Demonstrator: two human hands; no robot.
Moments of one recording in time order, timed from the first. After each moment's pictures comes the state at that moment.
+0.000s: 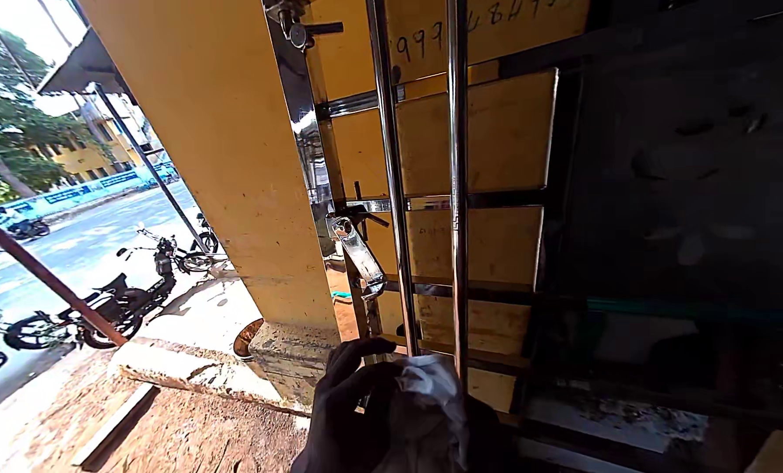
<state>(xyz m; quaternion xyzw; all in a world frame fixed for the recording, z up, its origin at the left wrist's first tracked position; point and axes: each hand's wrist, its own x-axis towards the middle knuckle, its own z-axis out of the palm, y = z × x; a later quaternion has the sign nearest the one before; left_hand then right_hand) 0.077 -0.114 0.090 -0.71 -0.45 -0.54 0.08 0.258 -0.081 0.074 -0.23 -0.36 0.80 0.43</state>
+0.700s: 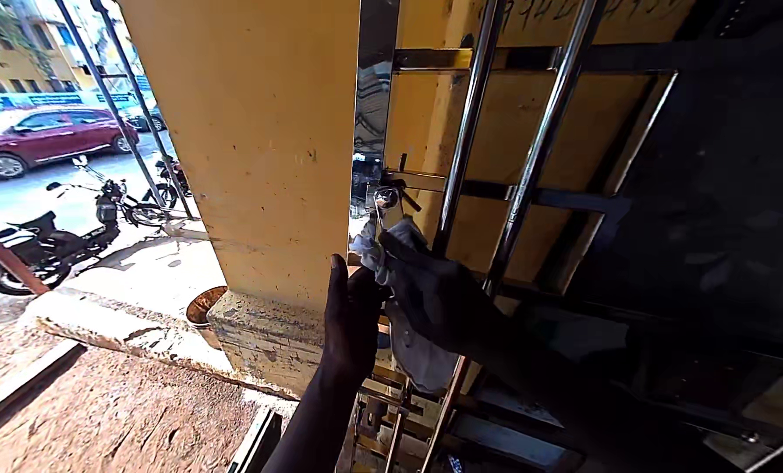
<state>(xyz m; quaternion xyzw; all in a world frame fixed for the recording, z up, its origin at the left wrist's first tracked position) 0.065 -0.066 0.128 -0.37 -0.30 -0.78 -0.40 0.187 0.014 0.157 -0.11 -0.90 -0.07 0.41</state>
